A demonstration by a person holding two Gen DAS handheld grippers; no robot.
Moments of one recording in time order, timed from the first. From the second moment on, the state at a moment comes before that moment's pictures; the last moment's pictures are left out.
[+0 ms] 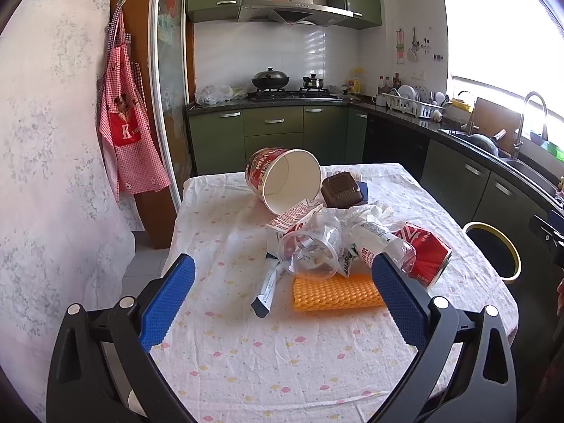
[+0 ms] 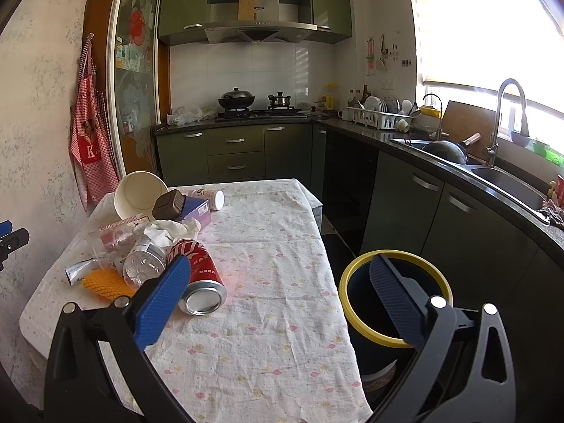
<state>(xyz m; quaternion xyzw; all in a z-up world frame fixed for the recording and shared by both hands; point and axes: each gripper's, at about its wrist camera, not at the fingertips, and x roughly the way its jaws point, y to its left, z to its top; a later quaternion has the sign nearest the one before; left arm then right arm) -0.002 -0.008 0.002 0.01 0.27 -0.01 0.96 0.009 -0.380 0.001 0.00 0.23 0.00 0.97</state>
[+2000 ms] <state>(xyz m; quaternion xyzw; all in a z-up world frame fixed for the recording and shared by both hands) 0.004 -0.012 0.000 0.03 0.27 -0.02 0.96 0.015 -0.385 -0.005 0.01 0.23 0.00 0.97</state>
